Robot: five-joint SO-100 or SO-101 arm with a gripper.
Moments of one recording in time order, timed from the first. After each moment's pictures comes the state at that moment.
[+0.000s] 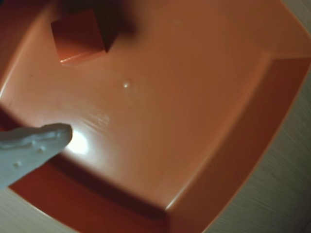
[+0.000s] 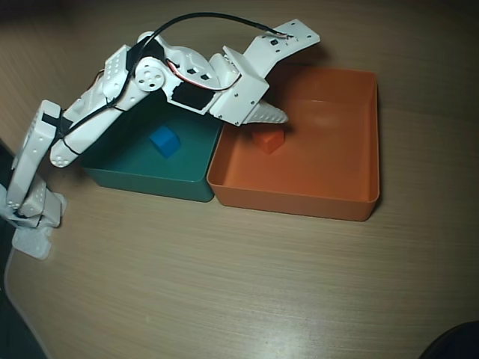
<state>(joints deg) -24.5 36.4 8.1 68.1 -99.6</state>
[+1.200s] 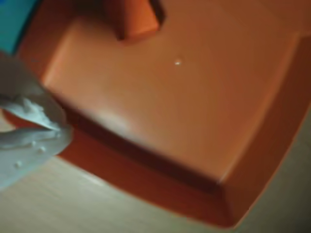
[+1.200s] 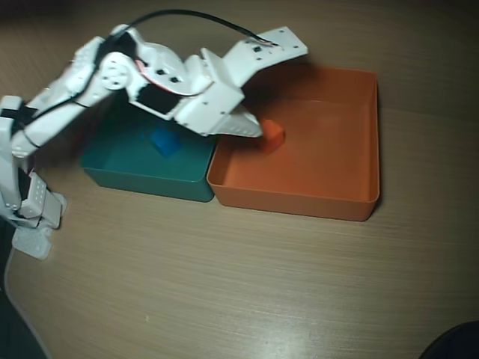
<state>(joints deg) -19.7 66.3 44.0 68.1 -99.6</state>
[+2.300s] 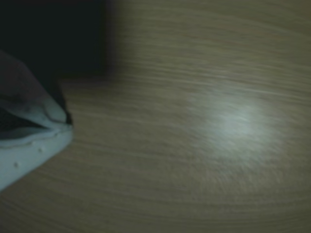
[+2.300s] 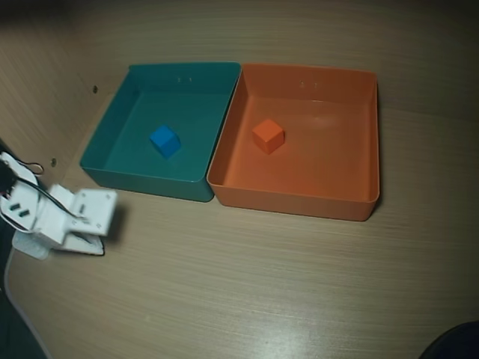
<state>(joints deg) 4.0 190.5 177.5 68.4 -99.6</state>
